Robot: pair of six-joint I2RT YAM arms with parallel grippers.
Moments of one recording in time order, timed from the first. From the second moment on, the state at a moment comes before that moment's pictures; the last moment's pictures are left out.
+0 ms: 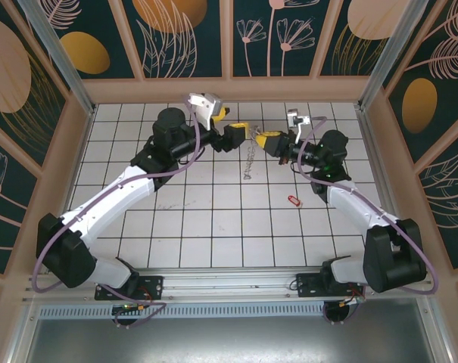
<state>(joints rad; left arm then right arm) -0.64 1.43 1.25 0.16 0.33 -0.23 0.27 1.32 0.79 0.75 -0.98 0.71</state>
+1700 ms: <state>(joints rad) -0.55 1.67 1.13 0.85 0.82 -0.73 0.29 1.53 0.82 1.29 -0.88 1.00</state>
